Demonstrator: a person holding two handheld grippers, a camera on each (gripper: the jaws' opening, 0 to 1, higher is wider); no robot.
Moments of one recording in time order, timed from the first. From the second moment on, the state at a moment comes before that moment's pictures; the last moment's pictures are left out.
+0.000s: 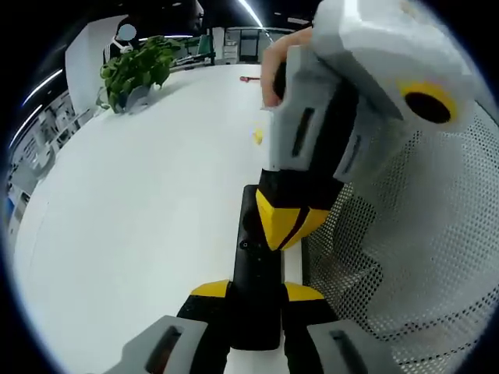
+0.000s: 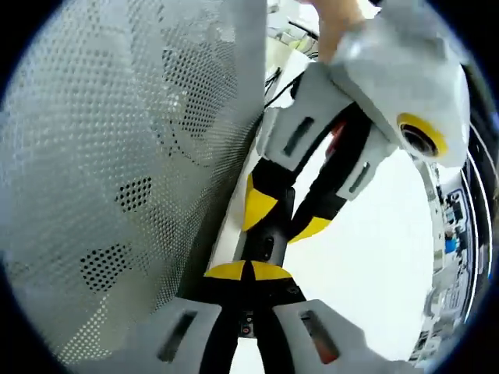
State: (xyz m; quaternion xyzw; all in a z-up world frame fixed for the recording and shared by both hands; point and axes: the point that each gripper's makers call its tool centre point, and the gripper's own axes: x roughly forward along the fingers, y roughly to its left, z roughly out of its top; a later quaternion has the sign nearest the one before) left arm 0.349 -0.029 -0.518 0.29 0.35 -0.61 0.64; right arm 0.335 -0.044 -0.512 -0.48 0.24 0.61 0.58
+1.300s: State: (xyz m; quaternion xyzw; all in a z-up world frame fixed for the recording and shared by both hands) left arm 0.349 -0.030 -0.519 0.31 0.34 -0.62 0.63; right arm 0.355 -0.047 -0.512 -0.30 0.43 0.58 0.62
